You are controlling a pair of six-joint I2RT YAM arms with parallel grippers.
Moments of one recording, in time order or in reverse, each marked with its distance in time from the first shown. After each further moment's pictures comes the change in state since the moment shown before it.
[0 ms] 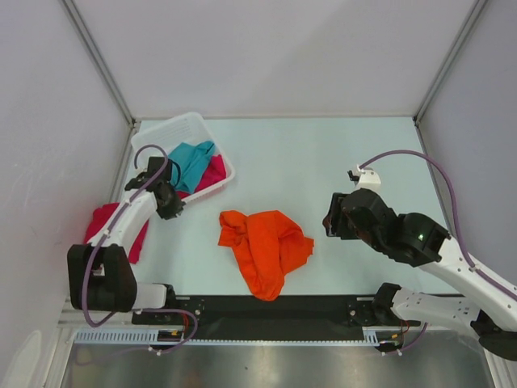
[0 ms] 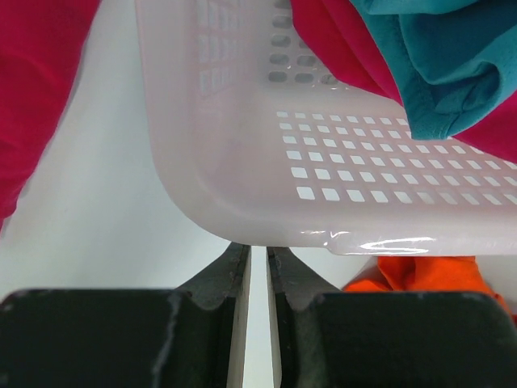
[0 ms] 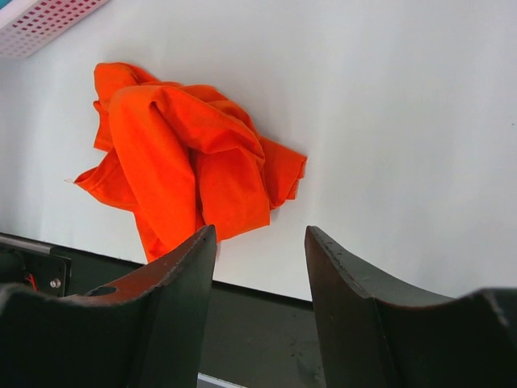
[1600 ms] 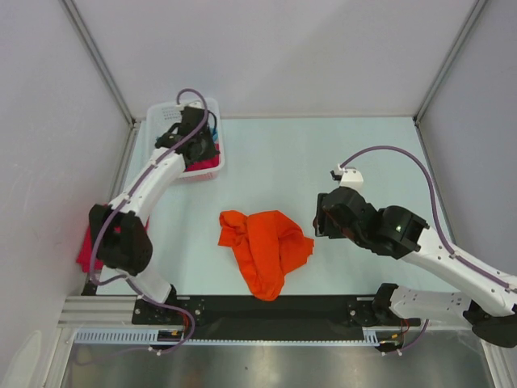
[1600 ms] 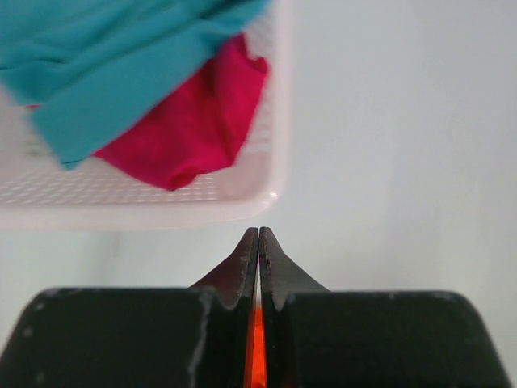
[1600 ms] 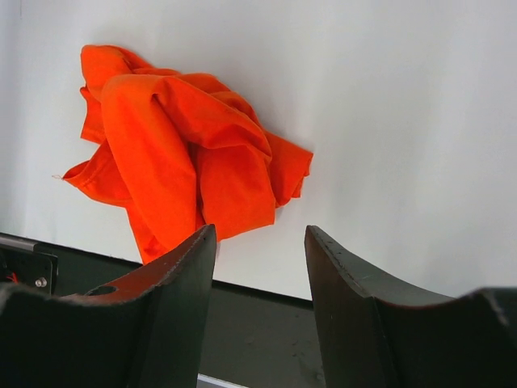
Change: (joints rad) left arm -0.225 0.275 0.547 0.117 -0.040 0.128; right arm 0.046 0.111 0.029 0.007 0.019 0.016
